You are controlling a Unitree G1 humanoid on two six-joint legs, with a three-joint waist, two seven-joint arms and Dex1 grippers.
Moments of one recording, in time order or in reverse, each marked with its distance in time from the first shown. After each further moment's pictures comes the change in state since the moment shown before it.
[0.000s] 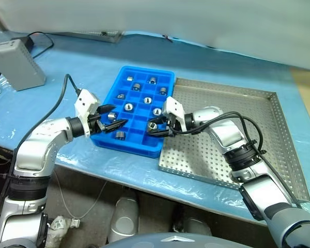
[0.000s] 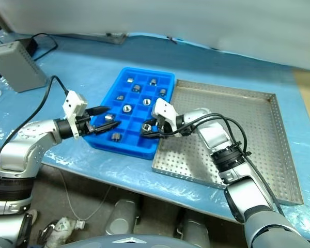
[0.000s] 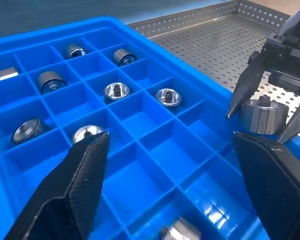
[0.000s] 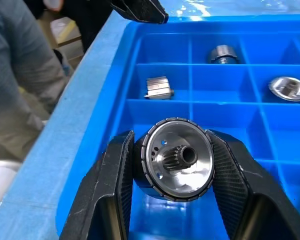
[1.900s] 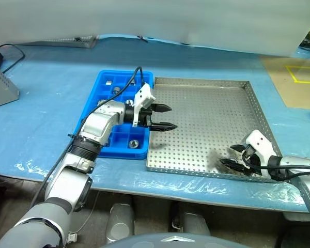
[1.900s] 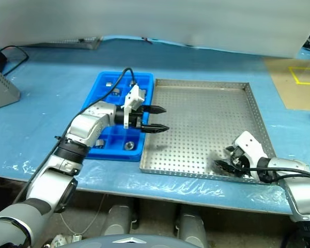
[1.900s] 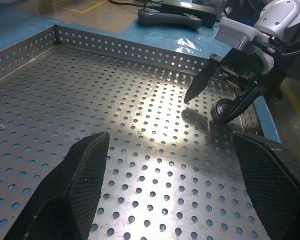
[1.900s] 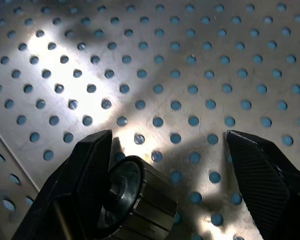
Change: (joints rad) left arm -0.446 -0.294 -0.351 0.506 0.106 -0.238 -0.318; right arm 0.814 -0.457 -0.529 -0.387 0.079 0.145 -0.253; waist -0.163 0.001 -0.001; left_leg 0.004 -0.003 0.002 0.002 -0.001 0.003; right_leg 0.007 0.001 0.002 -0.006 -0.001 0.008
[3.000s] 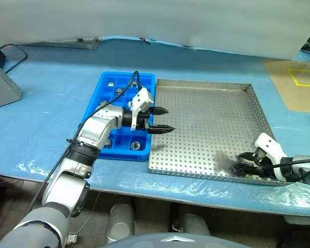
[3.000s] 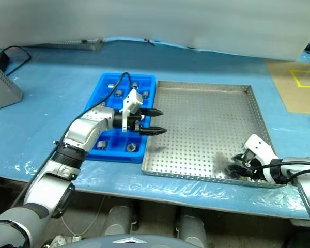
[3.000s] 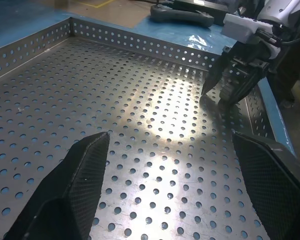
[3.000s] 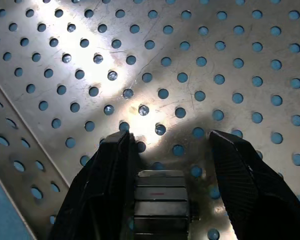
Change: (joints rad) left arm 0.050 0.010 0.000 -0.030 0.001 0.004 0.043; right arm -0.019 -0.137 0.019 0.099 0.021 -0.004 0.152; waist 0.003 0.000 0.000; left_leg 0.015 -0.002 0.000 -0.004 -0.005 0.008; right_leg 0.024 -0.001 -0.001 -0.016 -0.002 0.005
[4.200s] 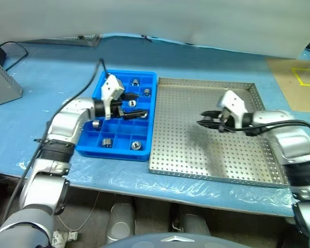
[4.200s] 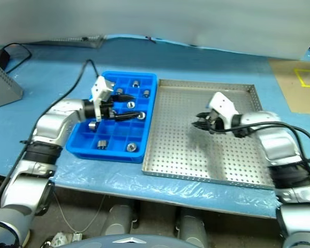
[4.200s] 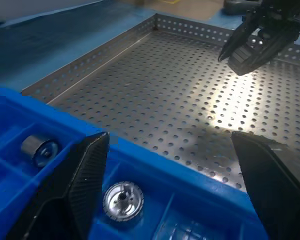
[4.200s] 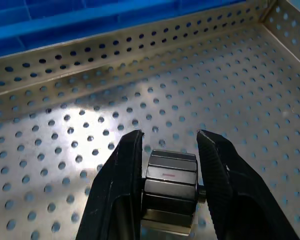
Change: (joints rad) left arm 0.071 0.227 0.184 -0.072 -0.007 -0.011 0.076; right arm -0.640 0.261 0.307 0.160 -0.074 -0.095 -0.024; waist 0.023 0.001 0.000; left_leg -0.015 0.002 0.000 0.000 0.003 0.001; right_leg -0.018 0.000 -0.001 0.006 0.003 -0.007
